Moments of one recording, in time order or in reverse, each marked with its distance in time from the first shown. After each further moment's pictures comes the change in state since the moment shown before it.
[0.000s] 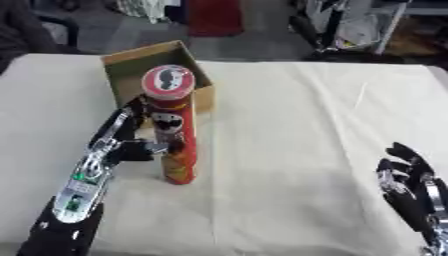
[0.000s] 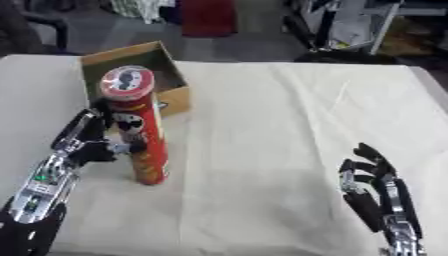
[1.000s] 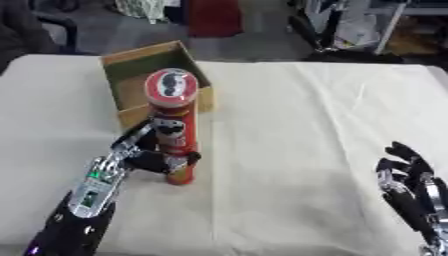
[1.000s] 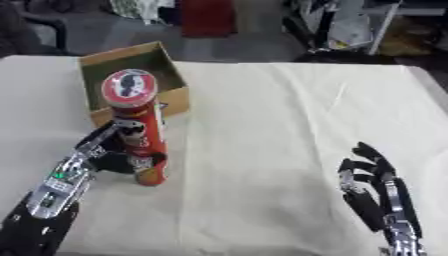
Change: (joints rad) left arm -0.032 0.017 -0.077 0.091 0.040 0.019 -0.116; right arm -0.004 0.000 0.006 0.000 0.000 -0.002 0.005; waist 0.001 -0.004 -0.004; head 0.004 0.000
